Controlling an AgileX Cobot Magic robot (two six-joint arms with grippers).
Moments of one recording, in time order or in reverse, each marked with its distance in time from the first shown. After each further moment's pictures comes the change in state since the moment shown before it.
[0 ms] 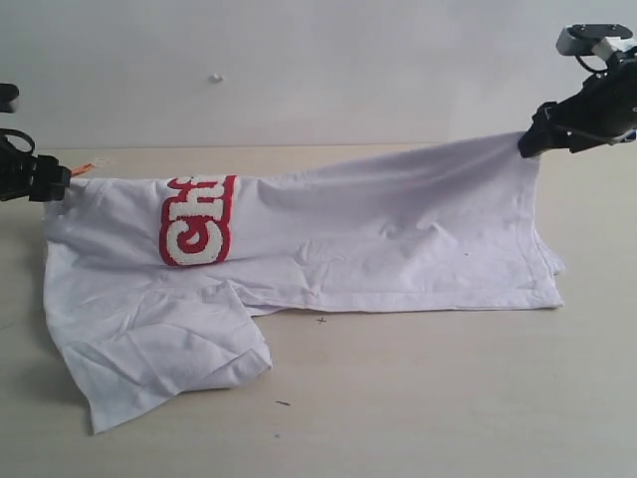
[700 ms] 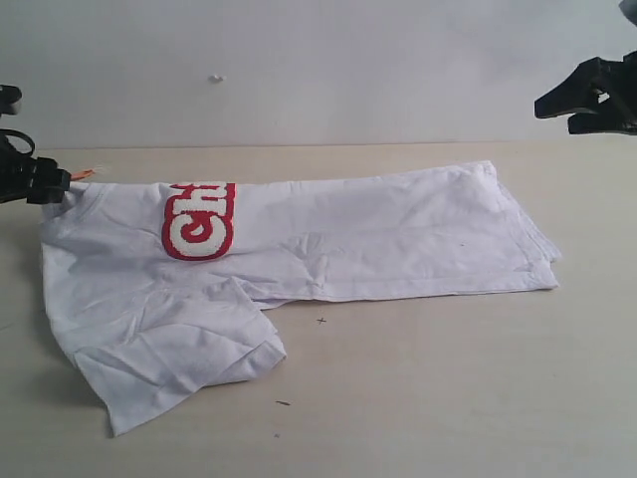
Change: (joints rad) left arm 0.000 0.000 0.000 -0.004 0.012 0.031; right arm -0.149 0.076 -0.086 0.423 0.263 -0.162
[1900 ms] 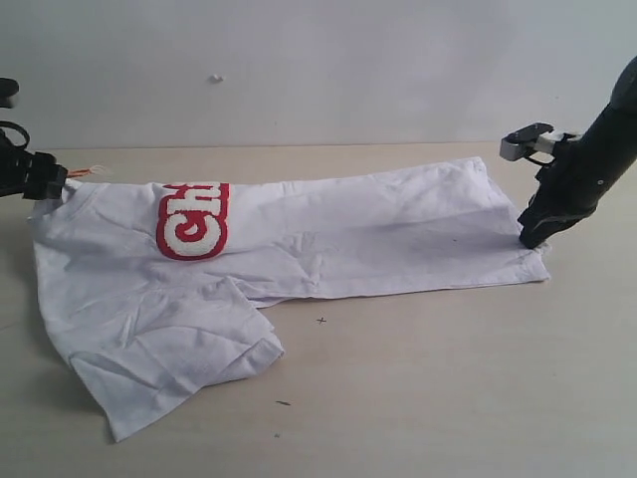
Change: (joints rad) left arm 0.000 -0.025 -0.002 -0.013 0.030 0.040; right arm 0.211 0.167 -0.012 -0.689 -0.034 0.022
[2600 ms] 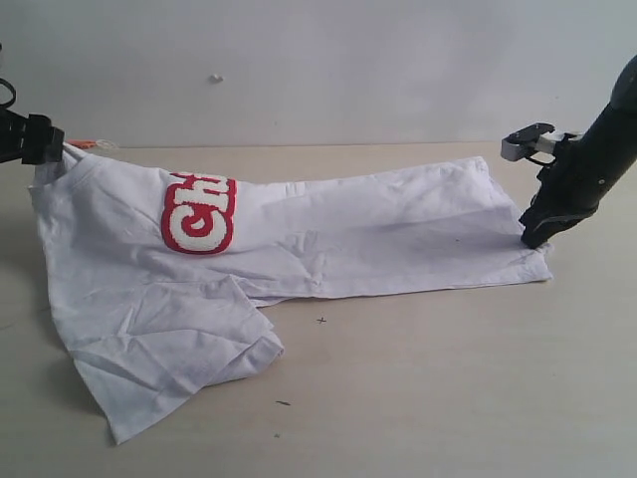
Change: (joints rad) left arm 0.000 -0.076 -0.002 -0.207 -0.026 0.137; right arm 0.000 0.000 -0.004 -0.016 0.005 0.014
